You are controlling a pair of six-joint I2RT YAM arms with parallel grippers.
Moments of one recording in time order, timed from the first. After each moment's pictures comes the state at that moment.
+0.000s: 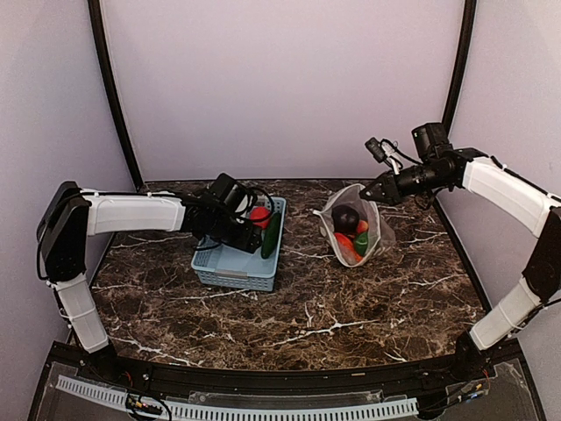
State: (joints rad) left arm -0.73 1.78 1.27 -0.40 -0.11 -0.29; right arm 0.31 1.50 1.35 -0.66 -0.72 -0.24
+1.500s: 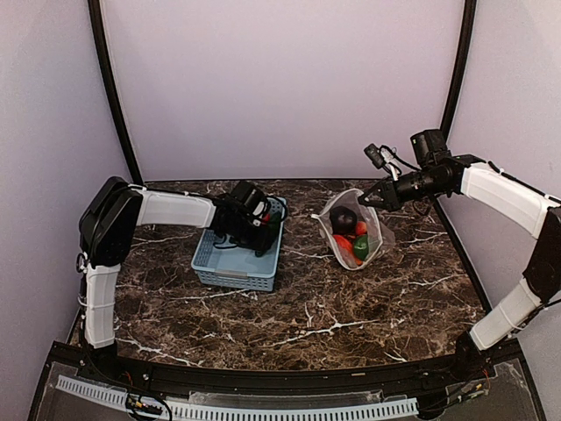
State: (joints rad) left arm -0.68 2.12 1.50 -0.36 0.03 -0.32; right arm 0.31 1.49 1.29 -0.61 -0.75 -0.24
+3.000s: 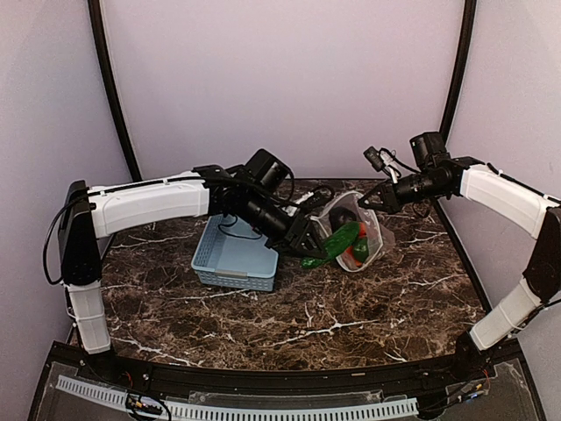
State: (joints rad) left arm -0.91 1.92 1.69 -0.62 0.72 -0.50; right arm 0.31 1.49 1.27 -0.60 -0.75 -0.24
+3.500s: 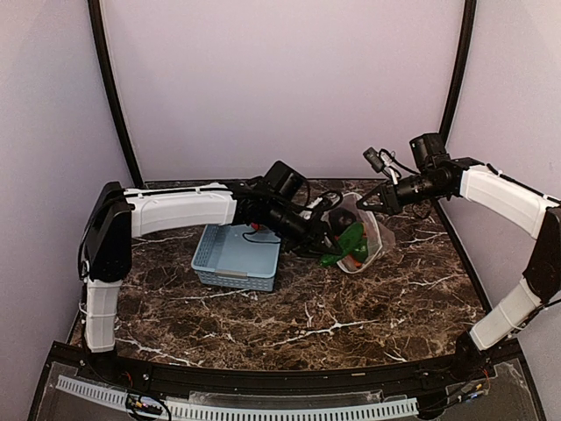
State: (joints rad) left arm -0.91 2.09 1.76 -0.46 0.69 -0.72; right arm 0.31 1.49 1.26 -0.60 -0.82 -0.25
